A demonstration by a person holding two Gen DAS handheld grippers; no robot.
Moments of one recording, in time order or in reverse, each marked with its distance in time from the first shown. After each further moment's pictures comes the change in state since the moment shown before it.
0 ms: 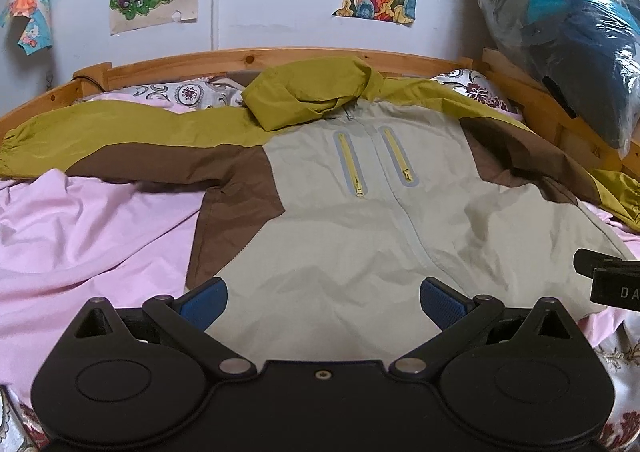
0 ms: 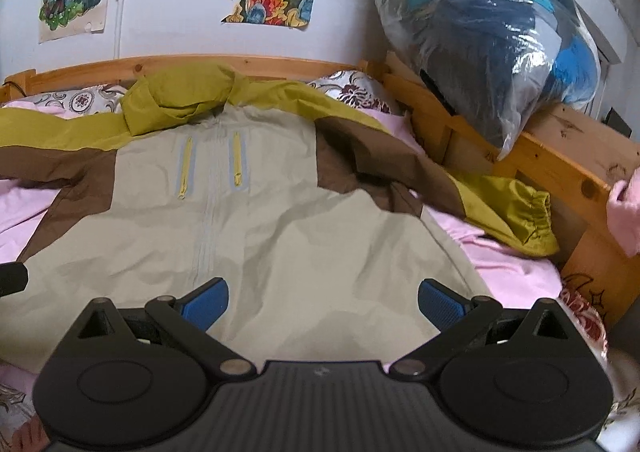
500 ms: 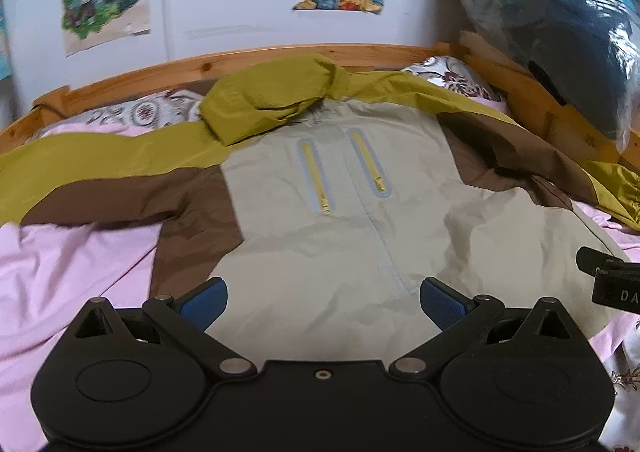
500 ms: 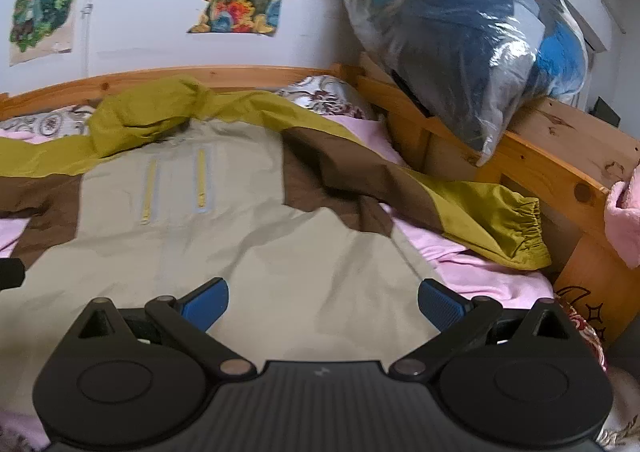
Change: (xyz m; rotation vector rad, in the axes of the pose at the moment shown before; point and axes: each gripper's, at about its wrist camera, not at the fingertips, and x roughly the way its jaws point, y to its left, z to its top) left arm 0.045 -0.045 0.045 0.086 0.035 -0.034; right arm 0.043 -0.042 0.020 0.064 -0.004 -0.039
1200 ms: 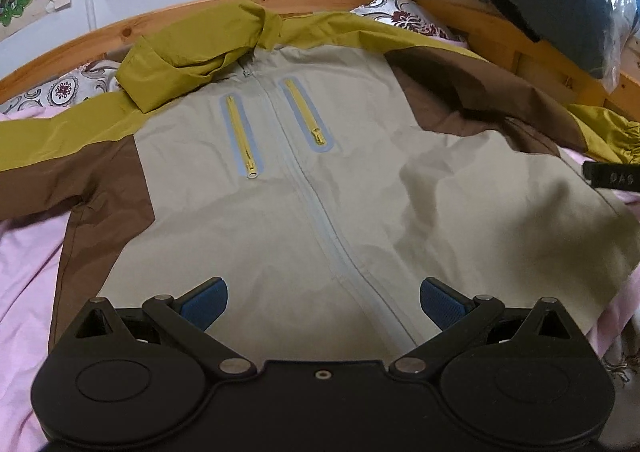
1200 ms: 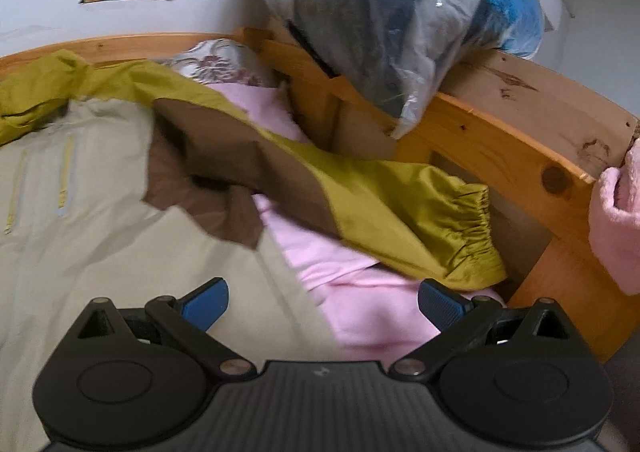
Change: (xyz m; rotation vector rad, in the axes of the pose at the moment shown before) left arm 0.080 -0.035 -0.014 0.074 0.111 -0.120; right arm 0.095 -0.068 0.013 0.036 0.059 -0.246
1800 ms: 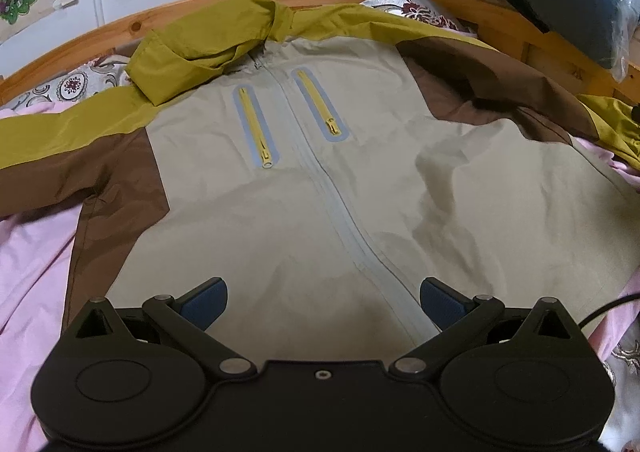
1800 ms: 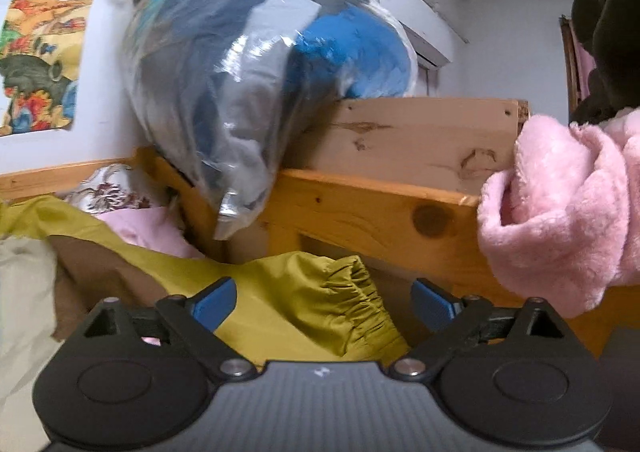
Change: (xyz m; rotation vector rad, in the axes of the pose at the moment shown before) left arm -0.001 0.007 -0.006 0.011 0.022 0.026; right arm 0.019 -0.082 -0.002 0.282 -0.282 -0.135
